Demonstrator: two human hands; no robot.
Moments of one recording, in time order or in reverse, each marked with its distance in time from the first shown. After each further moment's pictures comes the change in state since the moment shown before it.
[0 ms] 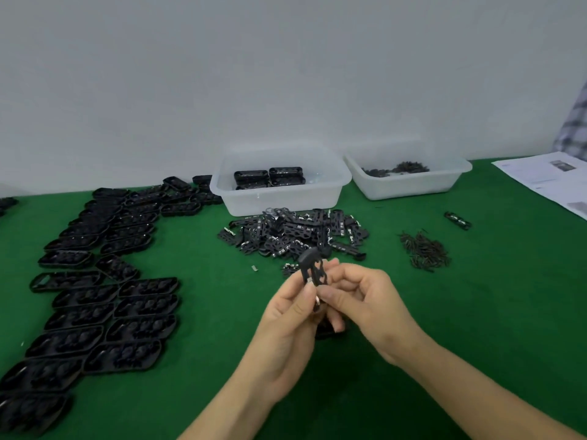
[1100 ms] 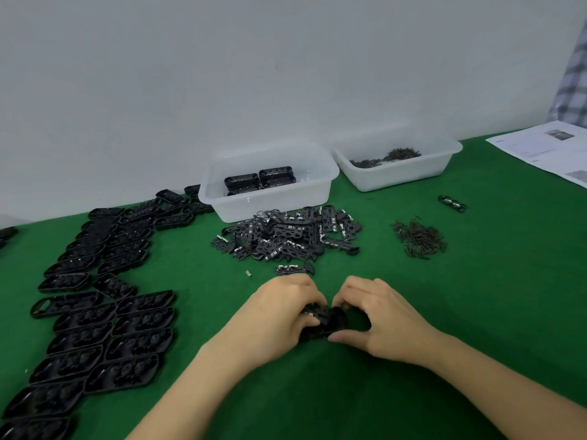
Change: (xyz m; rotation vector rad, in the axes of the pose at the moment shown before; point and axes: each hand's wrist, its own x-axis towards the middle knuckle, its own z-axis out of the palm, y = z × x) left_hand 0.025 0.035 -0.005 1.877 -0.443 0.140; right_hand -0.007 0.046 -0.055 -1.154 -0.210 -0.105
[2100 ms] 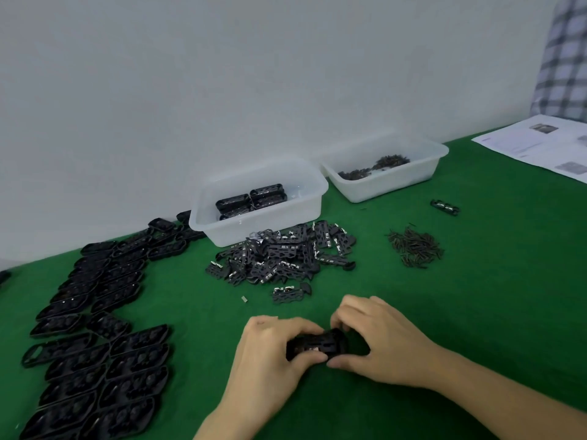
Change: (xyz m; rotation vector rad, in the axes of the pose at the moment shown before) left_hand -0.015 -0.007 0.028 -0.130 0.260 -0.143; right_hand 0.001 -0.002 0.003 0.020 -0.006 0.003
